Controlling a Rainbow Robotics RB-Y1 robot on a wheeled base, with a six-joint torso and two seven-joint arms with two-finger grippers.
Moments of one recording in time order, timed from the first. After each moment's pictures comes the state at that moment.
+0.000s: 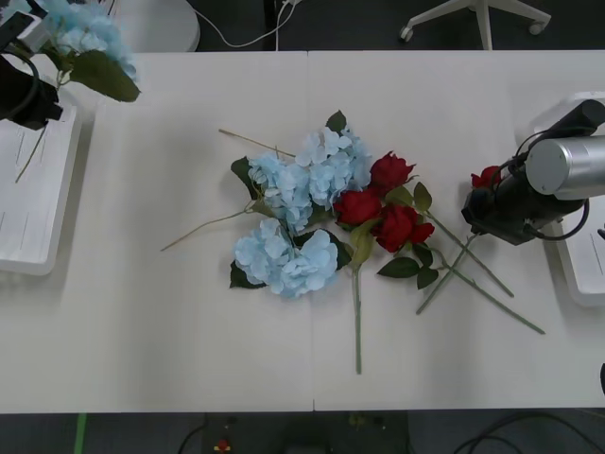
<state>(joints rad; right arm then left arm) -0.65 -0.68 0.34 -1.11 -0.86 1.24 0.99 -0.88 1.07 -0.41 -1.13 1.28 1.18 -1.92</state>
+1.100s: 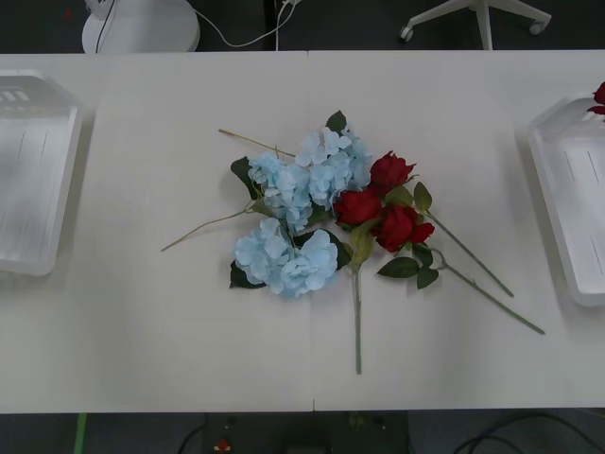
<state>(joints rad) -0.95 -0.86 0.40 -0.78 -0.39 1.19 1.79 -0.88 1.13 -0.40 -0.81 0.73 1.22 -1.61</state>
